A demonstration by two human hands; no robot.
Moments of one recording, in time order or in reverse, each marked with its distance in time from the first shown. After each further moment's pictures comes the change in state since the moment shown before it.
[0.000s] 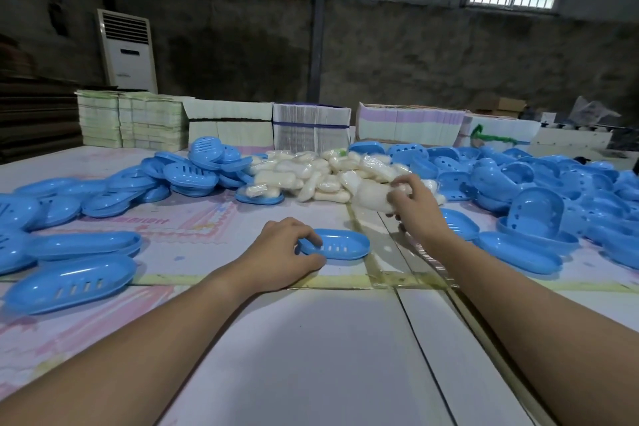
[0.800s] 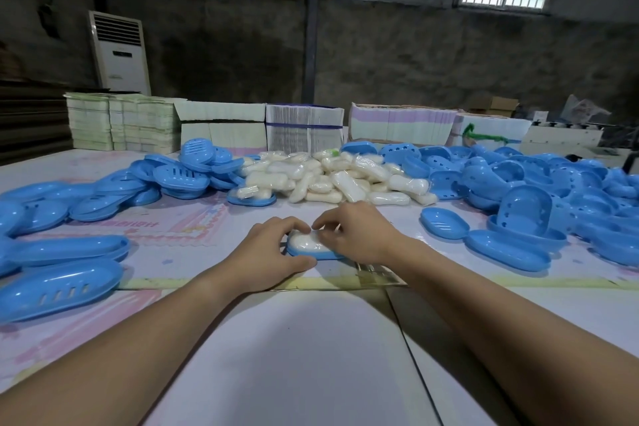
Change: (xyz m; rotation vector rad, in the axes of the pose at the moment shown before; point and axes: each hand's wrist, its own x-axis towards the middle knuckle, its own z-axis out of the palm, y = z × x) left_hand 0.001 -0.003 -0.002 -0.090 0.041 -0.027; right_hand -0.037 -0.048 0.038 -0.690 -0.421 -0.484
